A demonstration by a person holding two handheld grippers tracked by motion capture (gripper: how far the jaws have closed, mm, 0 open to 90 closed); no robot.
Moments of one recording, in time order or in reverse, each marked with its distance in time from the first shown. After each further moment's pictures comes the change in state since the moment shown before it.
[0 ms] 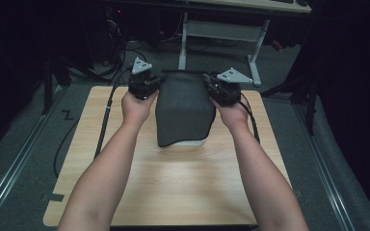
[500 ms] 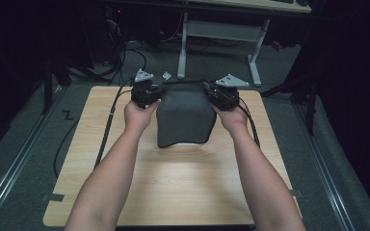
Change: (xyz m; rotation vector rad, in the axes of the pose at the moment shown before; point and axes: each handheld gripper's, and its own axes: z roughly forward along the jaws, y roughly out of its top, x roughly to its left) left arm 0.005 -0.035 0.015 0.087 -0.041 -0.058; right arm -0.006 -0.028 0.014 0.091 0.013 0.031
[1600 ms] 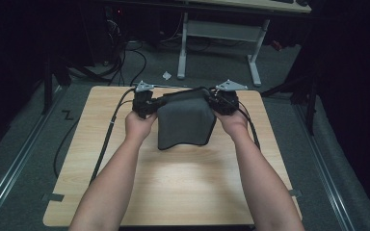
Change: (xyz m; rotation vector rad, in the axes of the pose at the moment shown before) left arm 0.002 -0.034 0.005 0.062 -0.043 -0.058; right arm -0.005 -0.020 0.008 0.063 0.036 0.019
